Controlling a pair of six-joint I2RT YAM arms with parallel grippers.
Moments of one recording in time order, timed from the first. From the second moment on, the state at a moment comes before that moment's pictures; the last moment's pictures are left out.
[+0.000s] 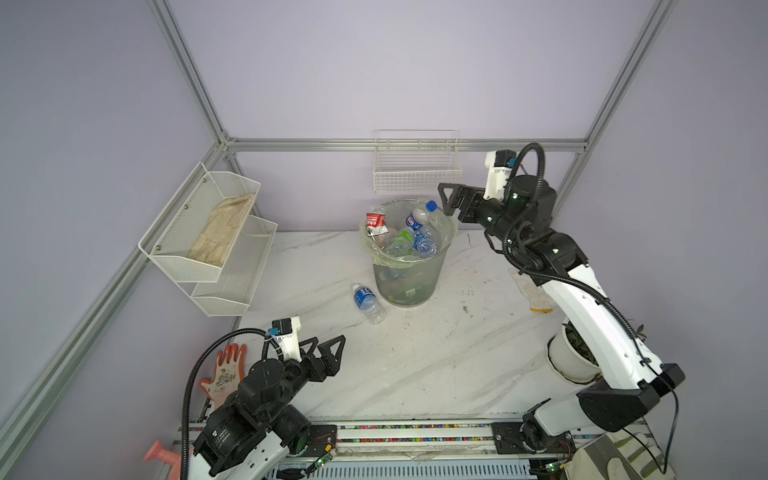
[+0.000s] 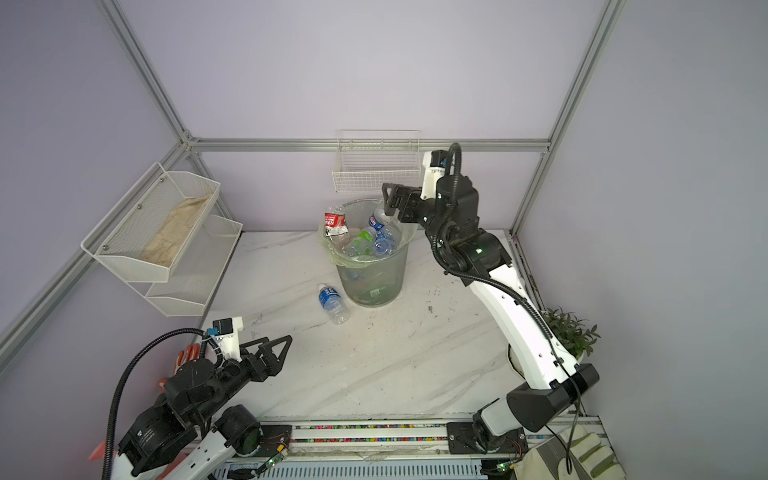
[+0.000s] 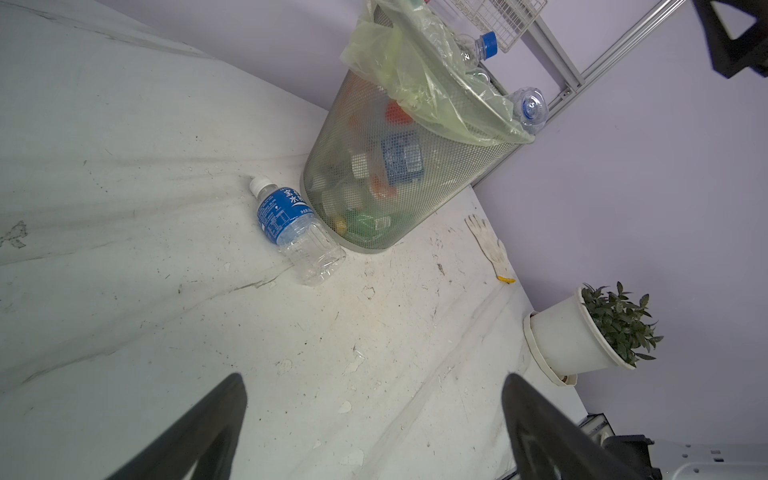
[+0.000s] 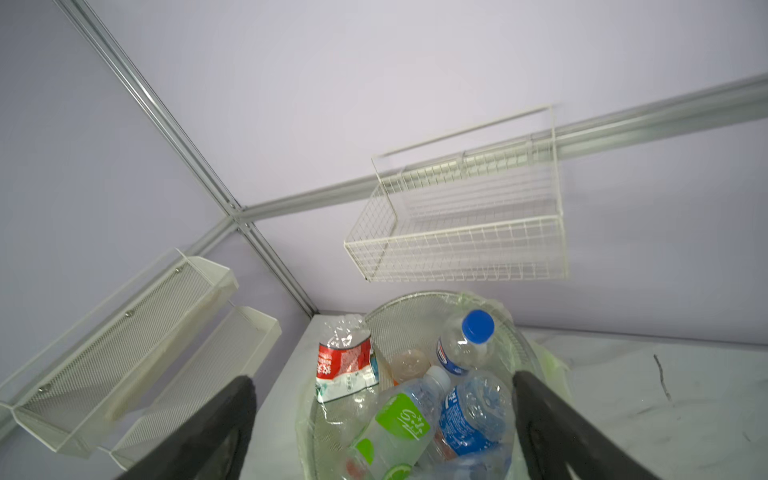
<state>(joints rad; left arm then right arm) -0.62 0.20 0.63 -0.74 -0.14 -0.68 0.53 1.44 1.82 -0.40 0.03 0.43</state>
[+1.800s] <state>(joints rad) -0.41 1.24 0.91 -0.58 -0.04 -0.82 0.53 0.69 0.50 -0.36 0.13 0.76</state>
